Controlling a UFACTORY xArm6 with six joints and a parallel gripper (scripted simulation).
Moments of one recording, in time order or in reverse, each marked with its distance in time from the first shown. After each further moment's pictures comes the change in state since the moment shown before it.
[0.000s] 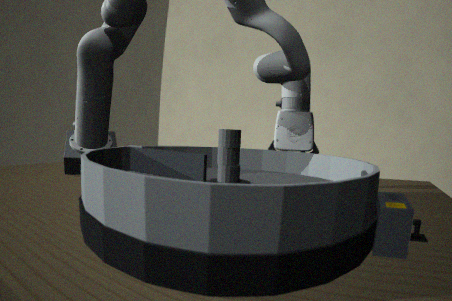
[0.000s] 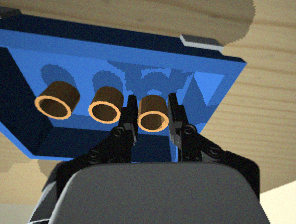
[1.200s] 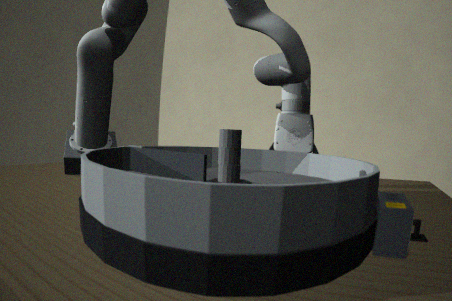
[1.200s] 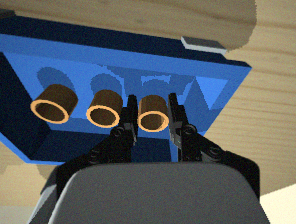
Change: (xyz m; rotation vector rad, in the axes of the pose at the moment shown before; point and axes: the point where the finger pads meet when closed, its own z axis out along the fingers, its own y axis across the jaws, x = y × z) arm 0.000 0.000 0.006 0.000 0.000 0.000
